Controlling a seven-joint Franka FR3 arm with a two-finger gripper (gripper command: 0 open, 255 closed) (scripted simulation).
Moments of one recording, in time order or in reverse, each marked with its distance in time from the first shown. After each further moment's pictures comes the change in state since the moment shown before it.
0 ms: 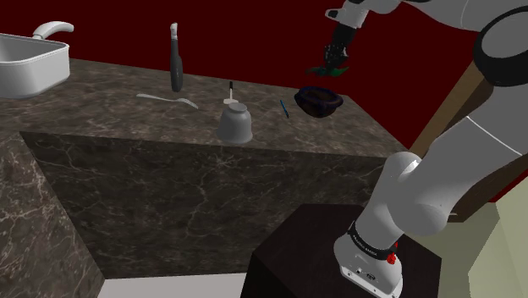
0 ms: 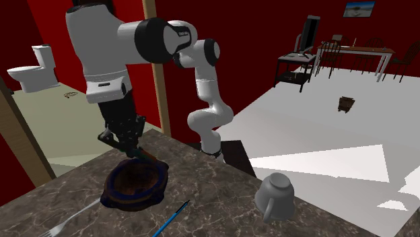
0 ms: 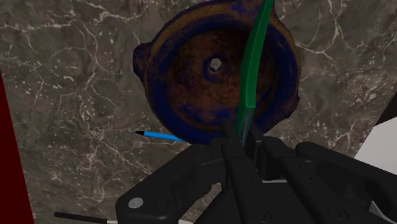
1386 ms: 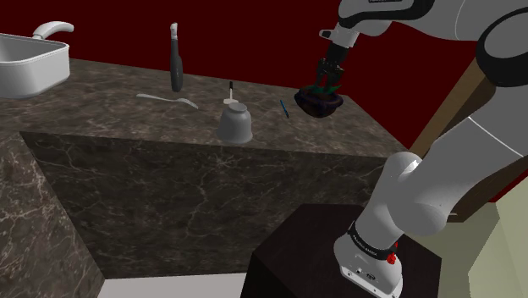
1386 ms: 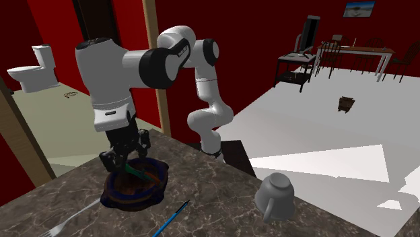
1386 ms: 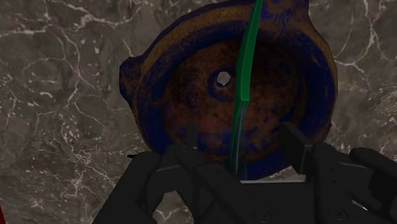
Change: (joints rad) arm -0.011 -0.015 -0.014 -0.171 -0.016 0.160 -0.006
